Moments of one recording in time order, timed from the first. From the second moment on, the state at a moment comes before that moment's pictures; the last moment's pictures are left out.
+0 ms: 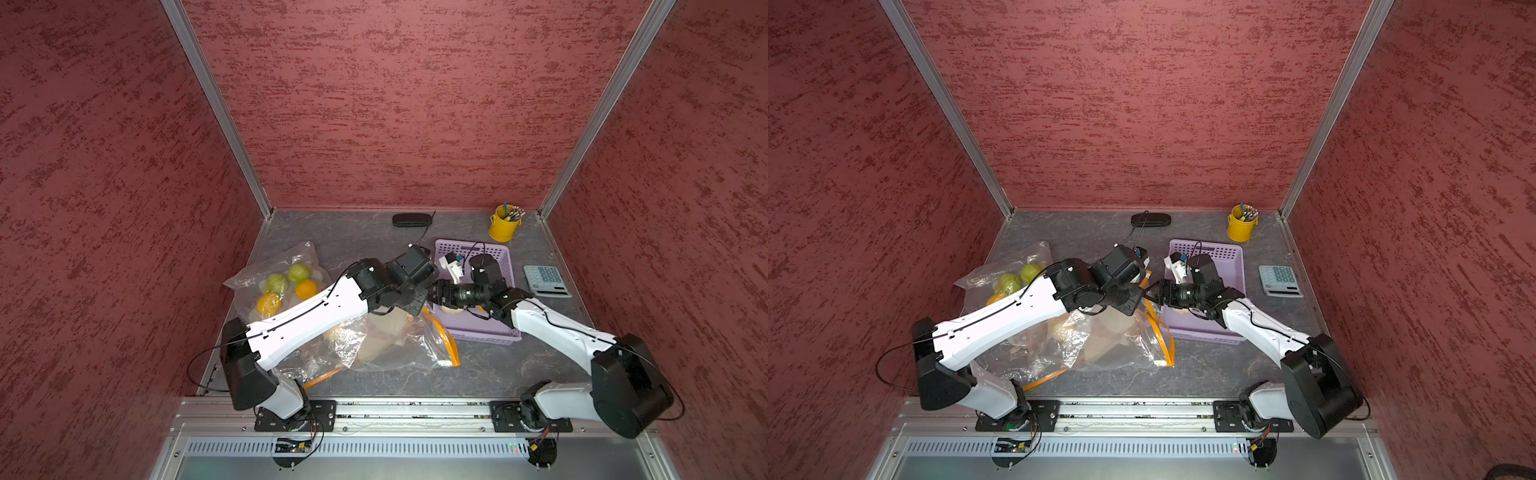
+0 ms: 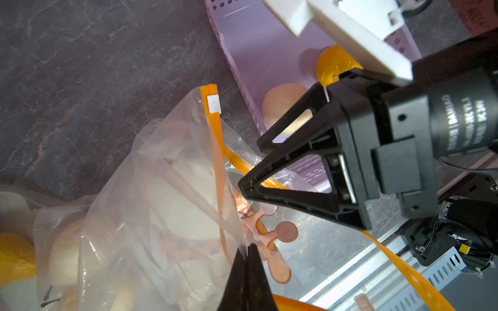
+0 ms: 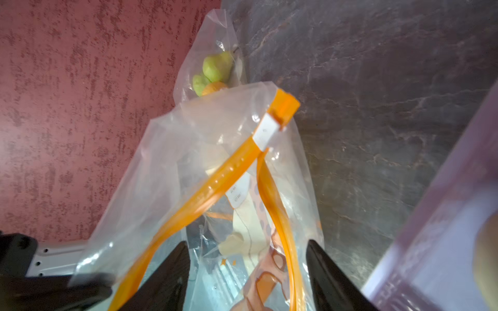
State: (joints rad) left arm -0.99 1.52 1.53 -1.03 -0.19 -0.39; right arm 0.48 1.34 0.79 -0.04 -0.71 0.71
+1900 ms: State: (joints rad) left arm -0.57 0.97 1.18 -0.63 -0.11 -0.57; right arm 0.86 1.98 1.03 0.34 -0.80 1.02
